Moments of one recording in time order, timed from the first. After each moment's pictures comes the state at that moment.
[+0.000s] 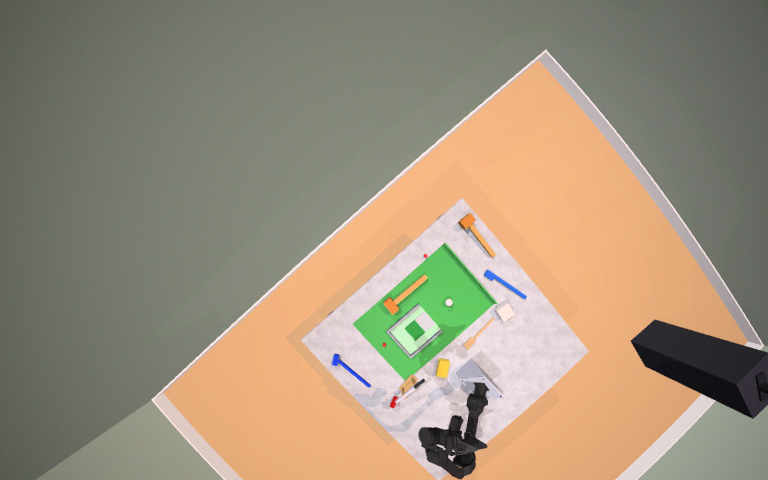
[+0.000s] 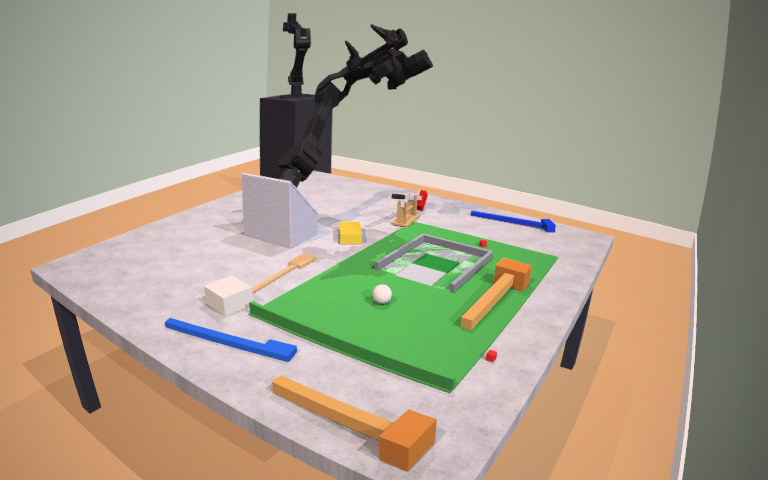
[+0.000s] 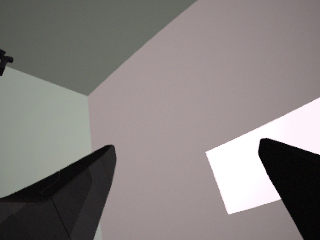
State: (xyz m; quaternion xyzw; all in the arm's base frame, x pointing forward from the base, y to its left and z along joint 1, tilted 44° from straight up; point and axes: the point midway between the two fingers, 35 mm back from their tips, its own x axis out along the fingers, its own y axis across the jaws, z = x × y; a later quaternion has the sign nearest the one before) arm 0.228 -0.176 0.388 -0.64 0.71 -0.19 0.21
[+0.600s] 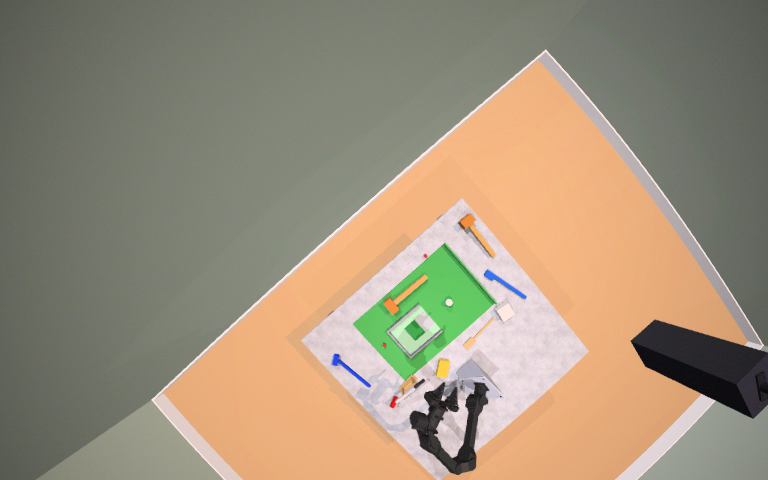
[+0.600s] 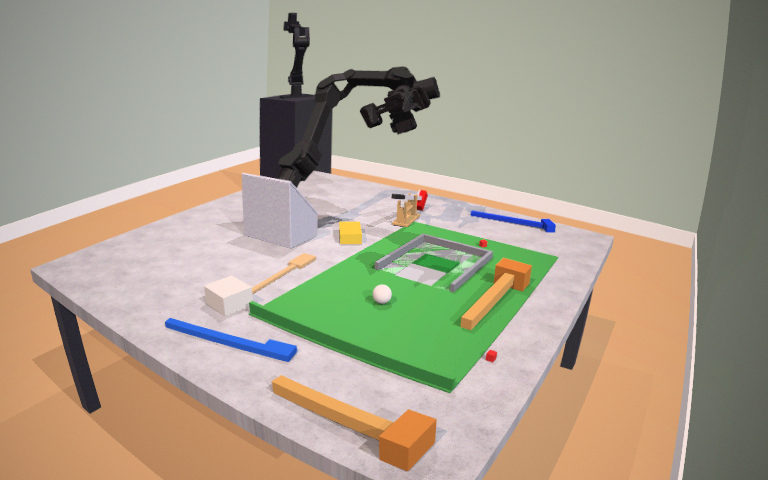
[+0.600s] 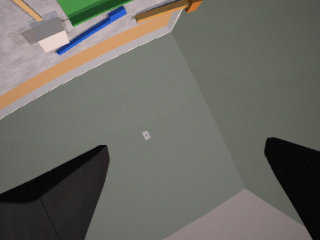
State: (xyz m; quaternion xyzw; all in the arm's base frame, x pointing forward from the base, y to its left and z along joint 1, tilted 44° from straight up) arm 0.301 -0.043 0.237 -0.67 0.51 0.23 0.48
